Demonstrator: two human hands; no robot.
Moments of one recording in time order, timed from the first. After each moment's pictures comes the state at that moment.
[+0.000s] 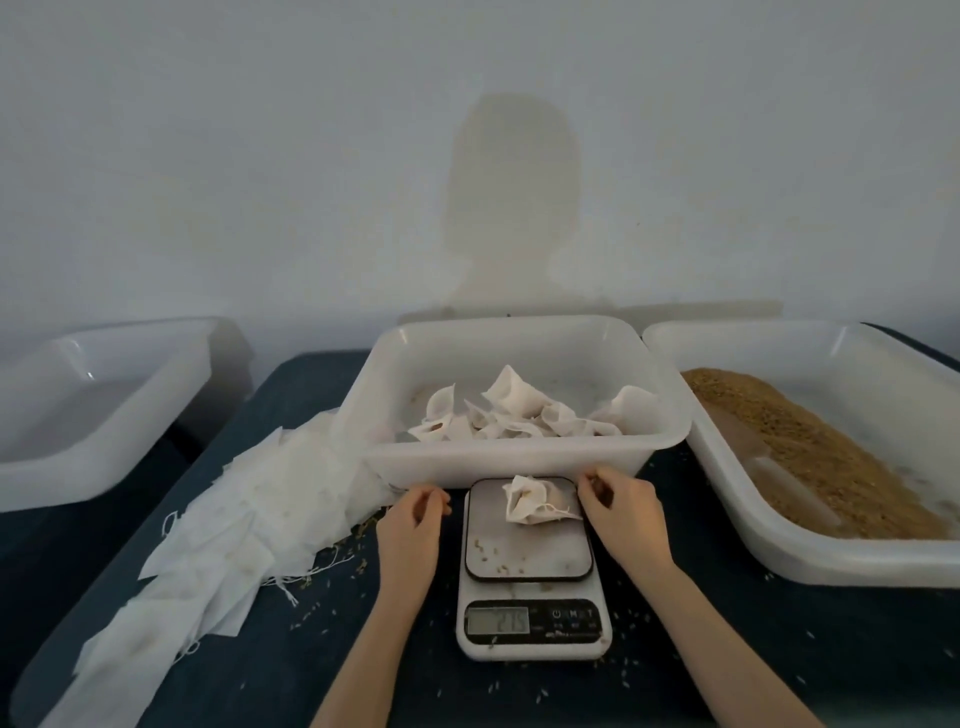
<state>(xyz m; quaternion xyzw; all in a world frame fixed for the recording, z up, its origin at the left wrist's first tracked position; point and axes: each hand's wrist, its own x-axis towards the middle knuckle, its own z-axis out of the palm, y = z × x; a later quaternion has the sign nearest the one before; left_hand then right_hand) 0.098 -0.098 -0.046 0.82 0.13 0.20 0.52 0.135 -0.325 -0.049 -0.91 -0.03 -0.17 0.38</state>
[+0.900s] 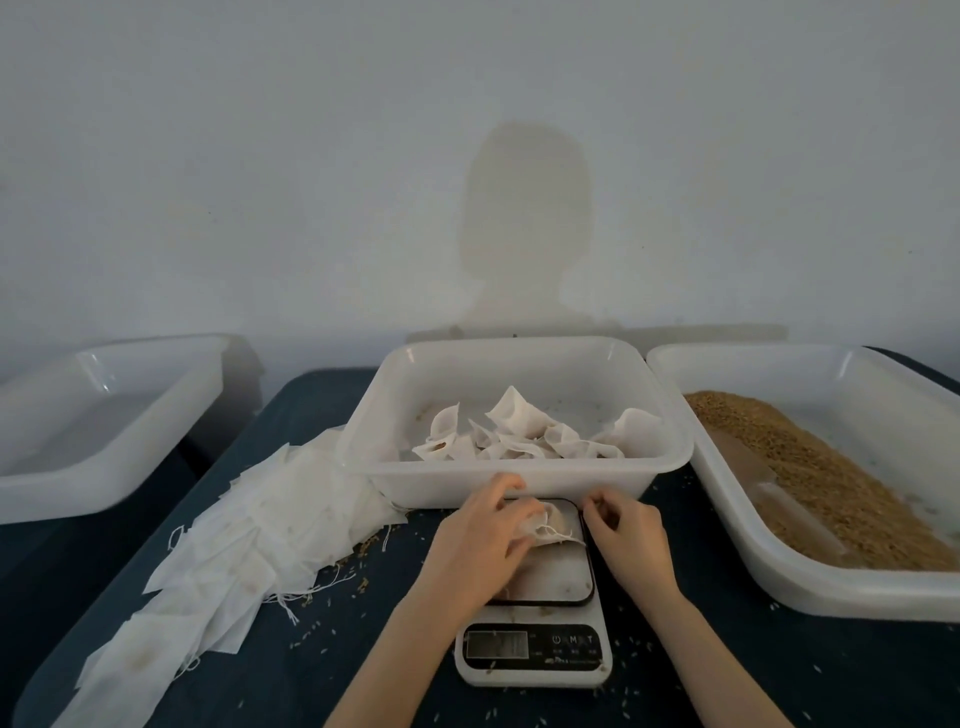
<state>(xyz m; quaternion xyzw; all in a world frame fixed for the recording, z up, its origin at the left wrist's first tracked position) 0.100 -0.134 -0.009 0.95 -0.23 0.17 0.16 0.137 -0.331 -0.050 -0.88 -0.05 -0.16 0.44</state>
